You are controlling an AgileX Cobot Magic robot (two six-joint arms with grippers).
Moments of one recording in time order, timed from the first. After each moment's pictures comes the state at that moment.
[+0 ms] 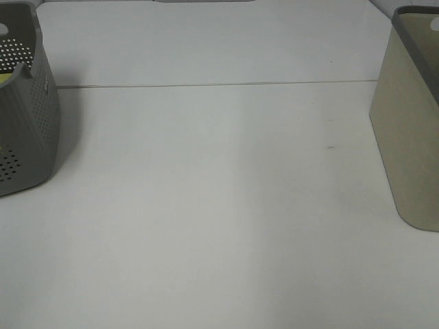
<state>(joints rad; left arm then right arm) 0.08 -0.01 -0.51 0.00 1.05 0.08 0.04 1.33 -1.48 0.03 1.21 0.02</state>
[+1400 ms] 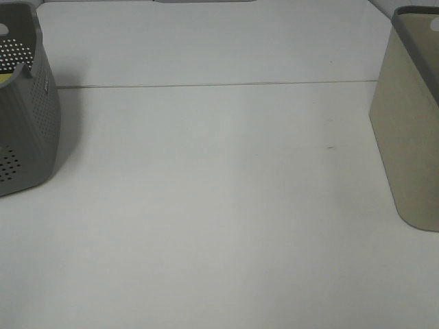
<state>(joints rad) 0.08 -0.01 -0.51 0.00 1.05 0.08 0.04 0.00 -0.46 0.01 1.11 -0.05</state>
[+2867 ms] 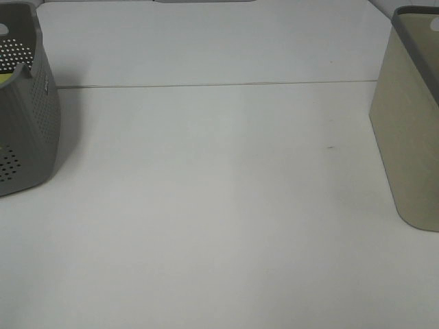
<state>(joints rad) 0.08 -0.01 -0.51 0.00 1.05 0.08 -0.03 0.00 -0.46 0.02 1.11 -0.05</state>
